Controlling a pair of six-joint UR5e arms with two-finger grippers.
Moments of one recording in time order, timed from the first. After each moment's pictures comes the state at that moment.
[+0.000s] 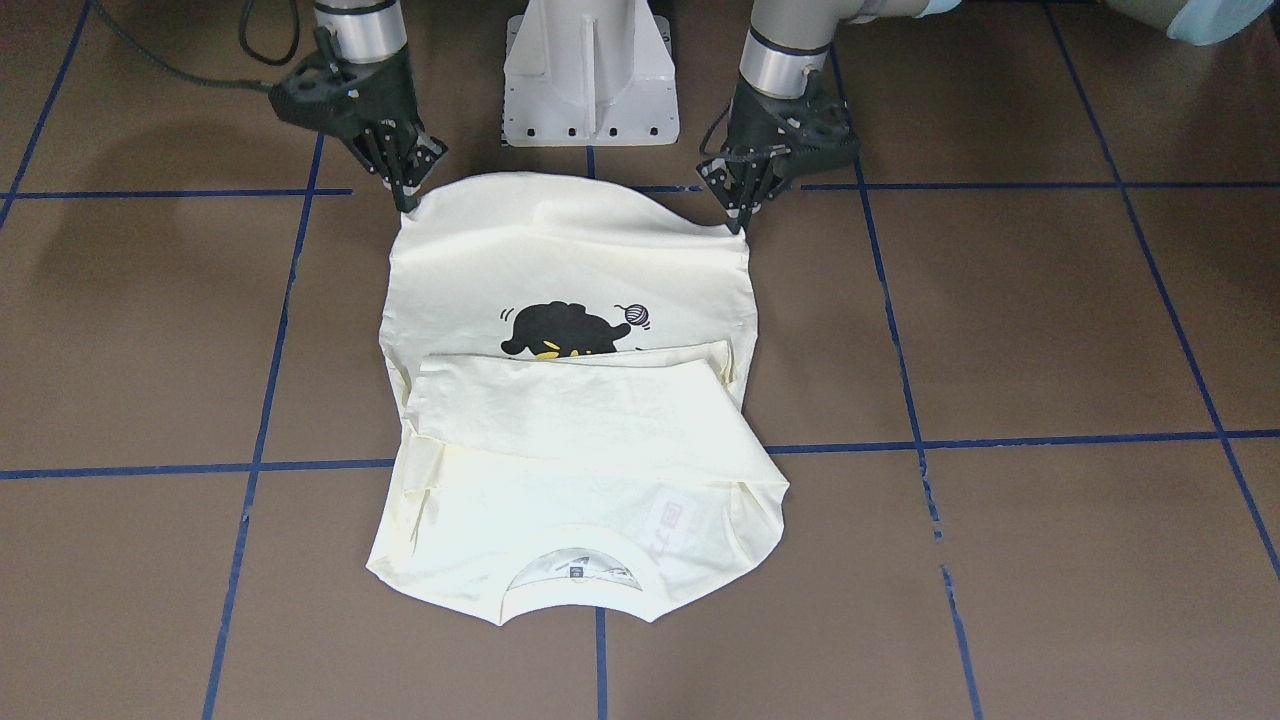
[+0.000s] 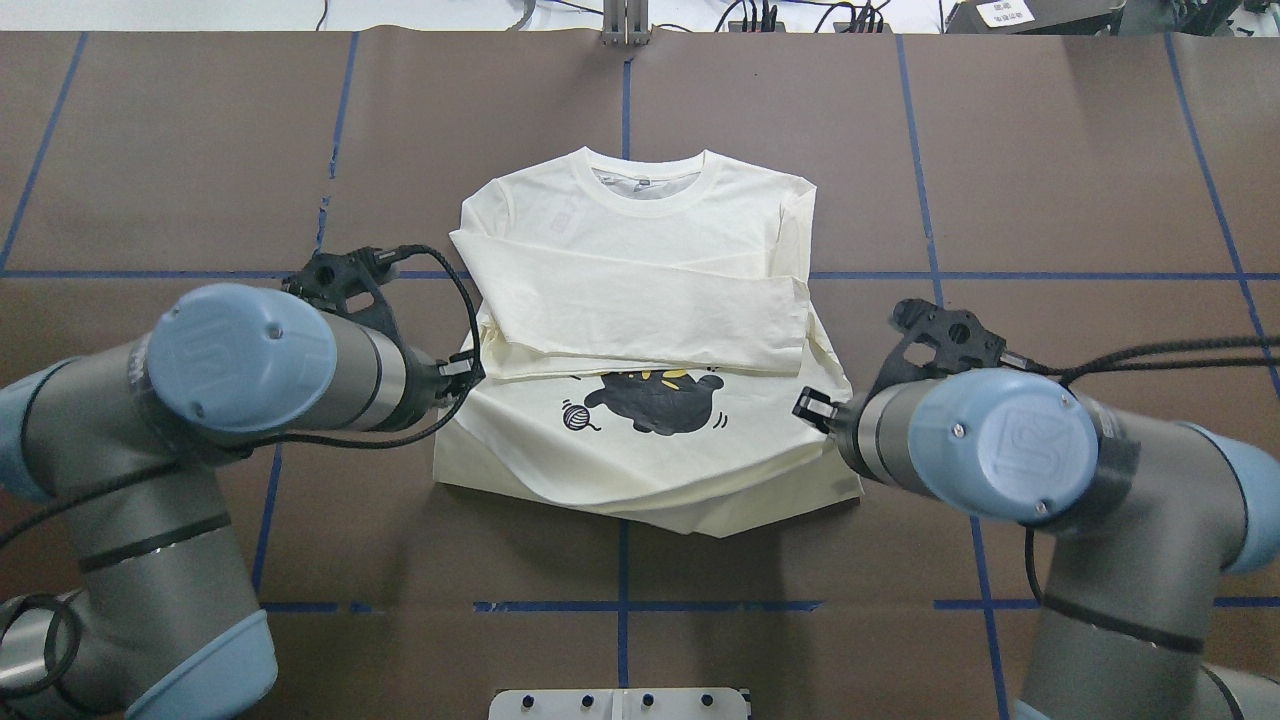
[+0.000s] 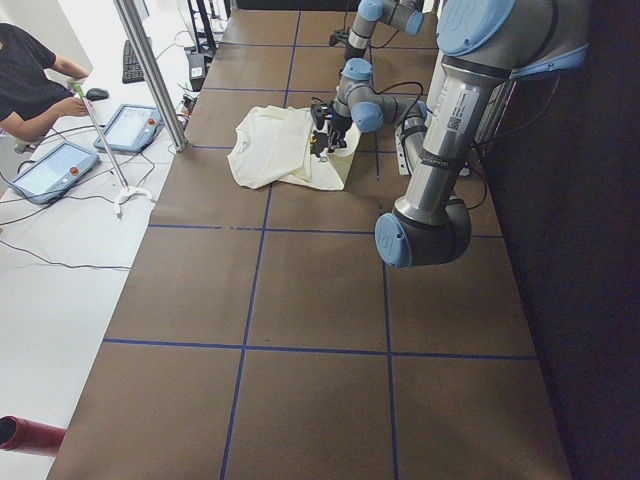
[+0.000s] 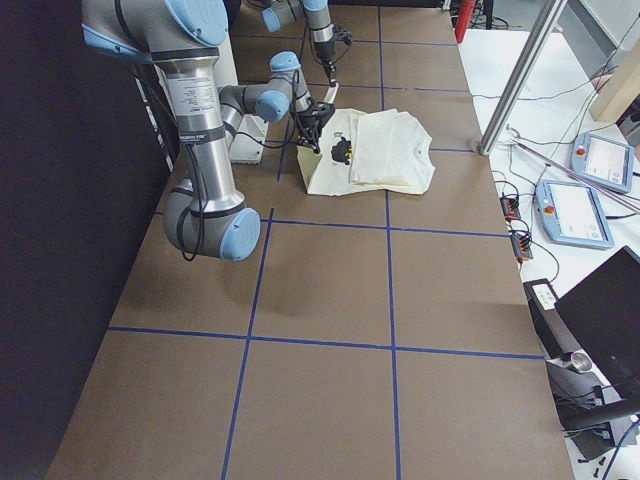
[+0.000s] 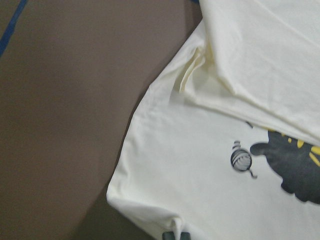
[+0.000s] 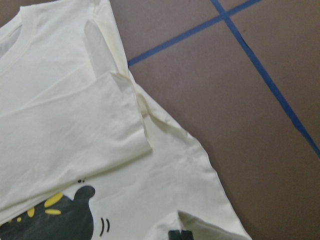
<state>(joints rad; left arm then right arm) -0.53 -2.03 -2.01 -1.58 -1.69 -1.58 0.45 -1.22 2.15 -1.73 1.59 1.72</state>
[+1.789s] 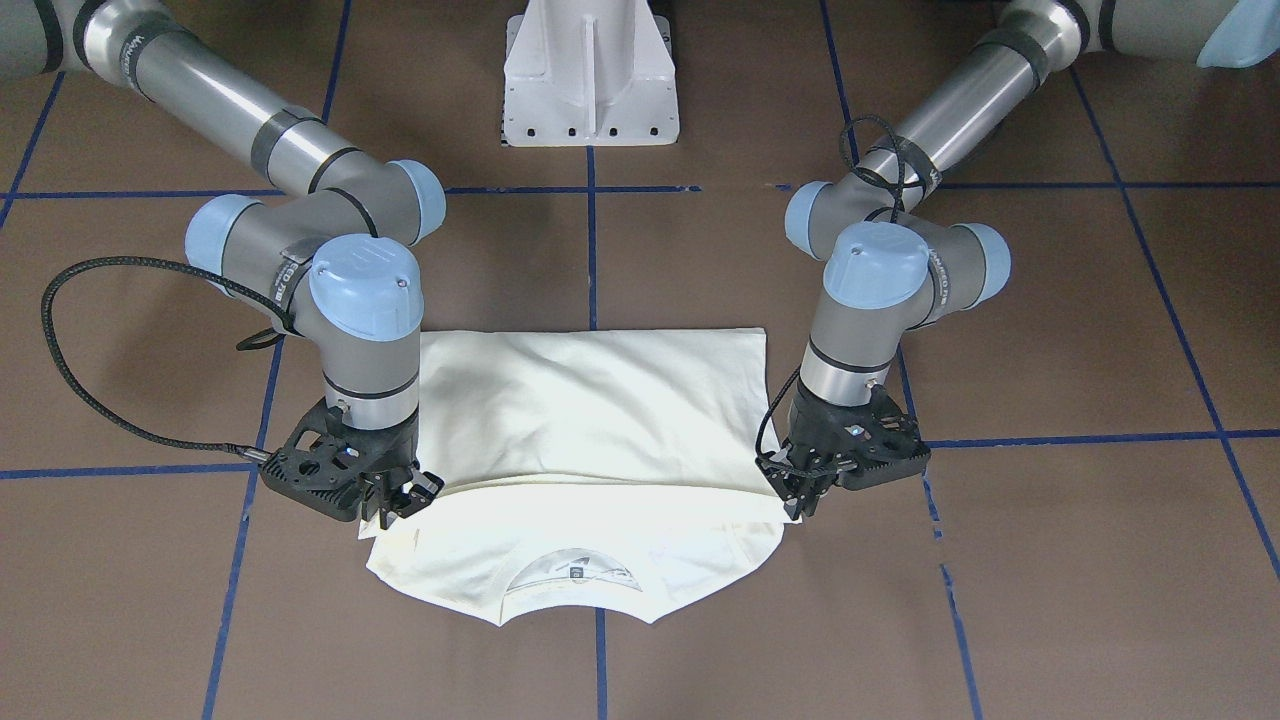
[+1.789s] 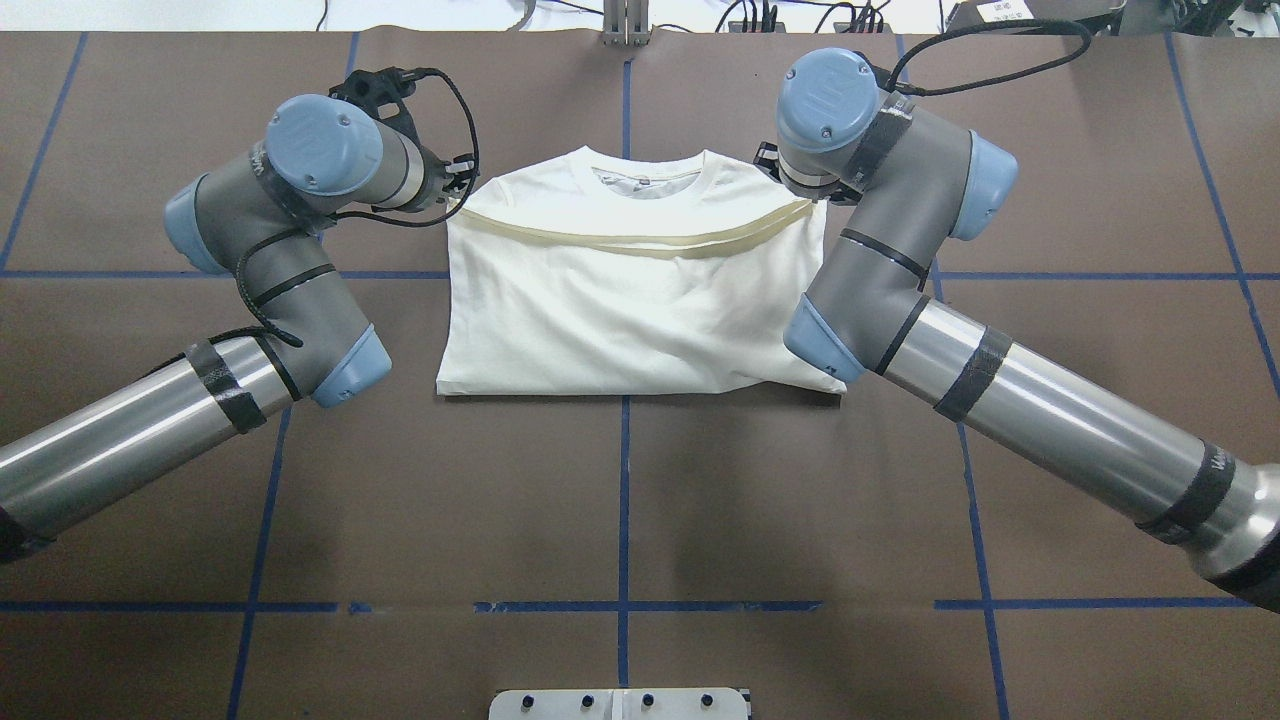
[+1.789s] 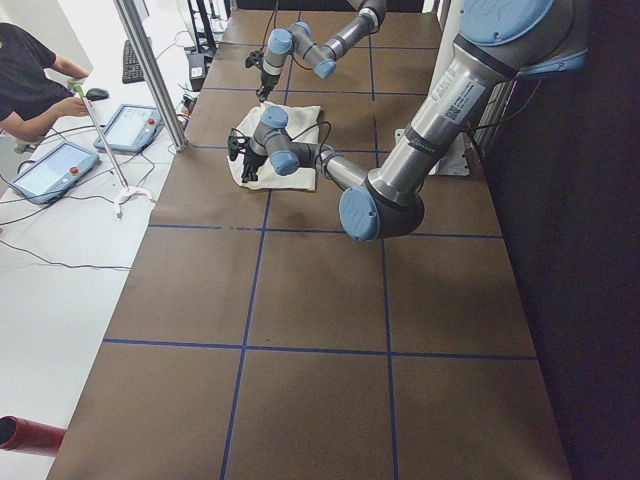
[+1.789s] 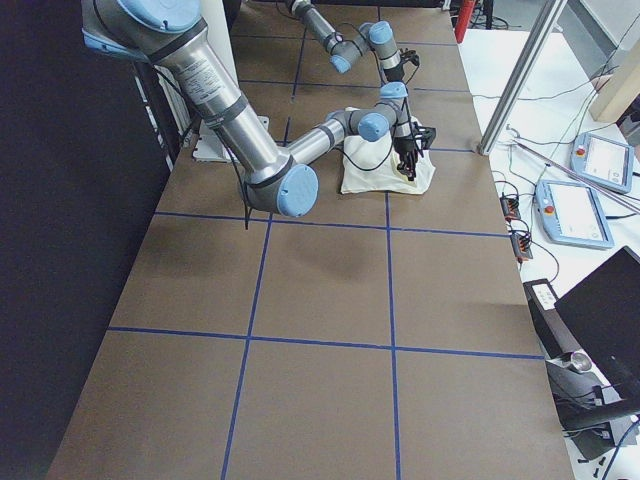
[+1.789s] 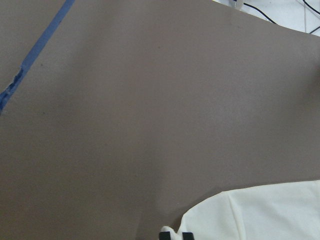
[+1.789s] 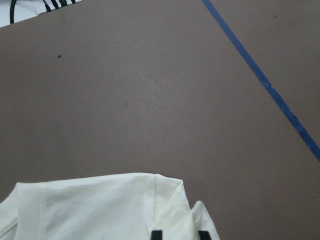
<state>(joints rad) -0.76 -2.26 -1.26 -2.16 -1.69 -1.37 0.76 -0.81 1.32 -1.42 1.66 1.44</state>
